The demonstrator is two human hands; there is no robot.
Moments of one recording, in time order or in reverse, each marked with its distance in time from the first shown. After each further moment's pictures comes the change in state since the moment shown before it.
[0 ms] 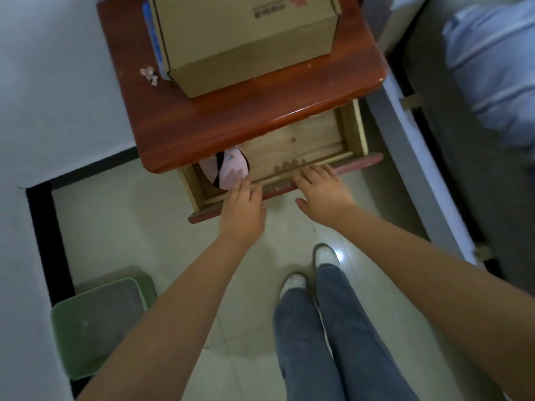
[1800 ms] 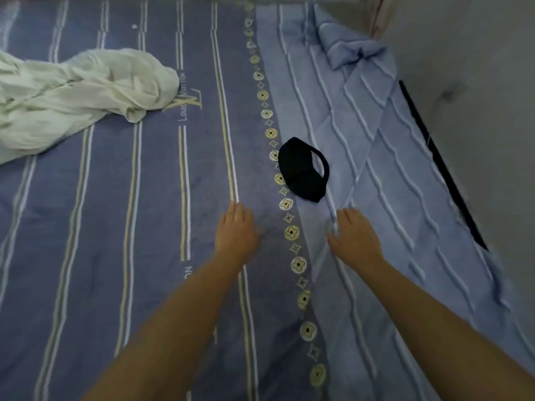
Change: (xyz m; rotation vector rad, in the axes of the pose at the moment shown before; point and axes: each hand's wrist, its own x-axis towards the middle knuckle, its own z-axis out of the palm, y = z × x) left_hand -0.470 1.185 0.336 0.420 -0.277 1.192; right_hand -1.216 0.558 0.264 0.494 0.527 1.591
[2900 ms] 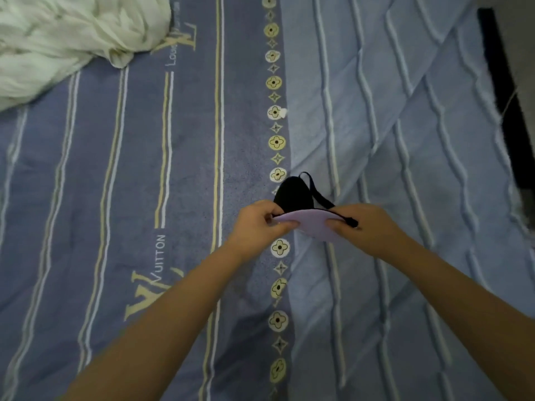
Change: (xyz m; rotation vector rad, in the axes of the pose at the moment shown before) left_hand 0.005 0.091 0.028 -0.834 0.056 -0.043; right_hand 0.029 0.075 -0.001 0.543 -0.186 -0.418
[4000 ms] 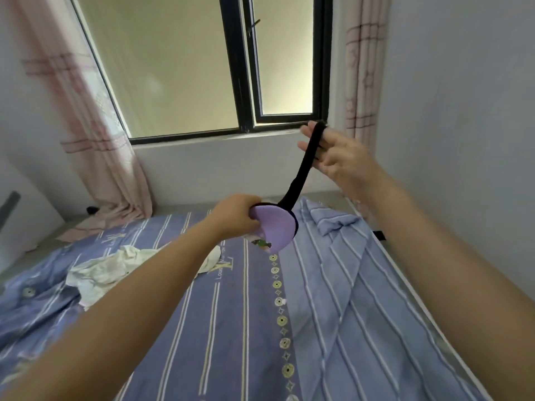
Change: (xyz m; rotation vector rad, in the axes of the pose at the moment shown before) left_hand -0.149 0.359 -0.208 0.776 0.317 0.512; right_hand -0.093 -0.344 -0.295 0.800 0.354 -0.576
